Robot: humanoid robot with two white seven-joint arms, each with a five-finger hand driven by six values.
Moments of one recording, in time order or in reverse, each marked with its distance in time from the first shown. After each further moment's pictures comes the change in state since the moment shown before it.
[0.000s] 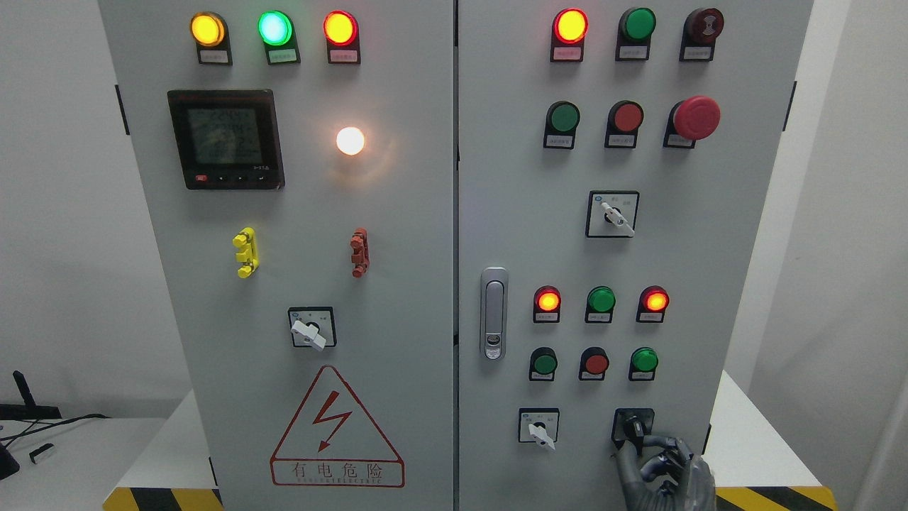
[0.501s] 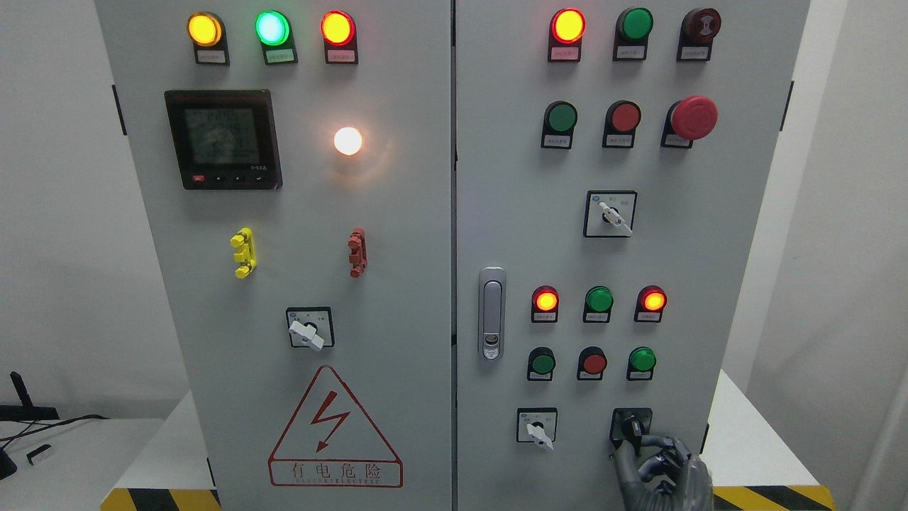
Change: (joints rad) left arm 0.000 0.000 0.000 0.000 0.000 0.000 0.000; right arm -0.001 0.000 0.006 0.000 -0.021 0.002 0.001
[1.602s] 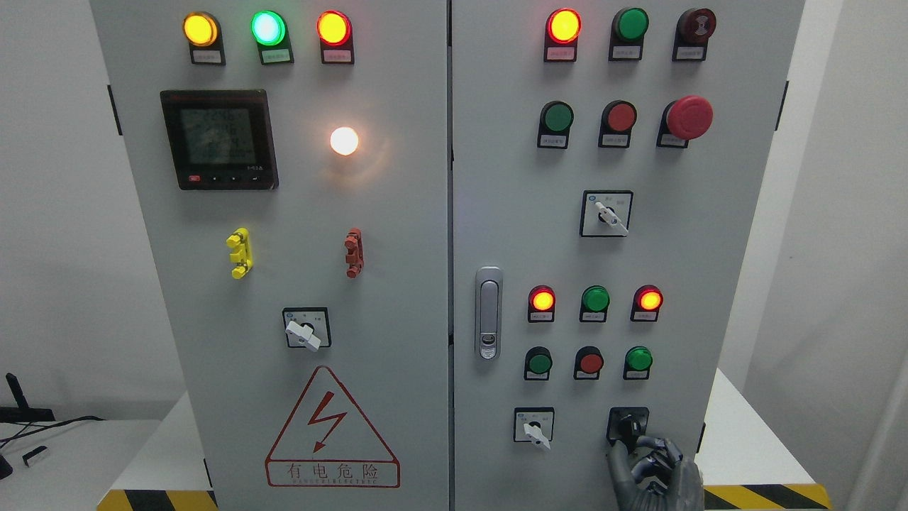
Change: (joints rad) left arm 0.000 0.000 0.000 0.000 0.000 0.000 0.000; right arm -0.002 -0.001 0.012 -0.001 -0.072 0.008 0.010
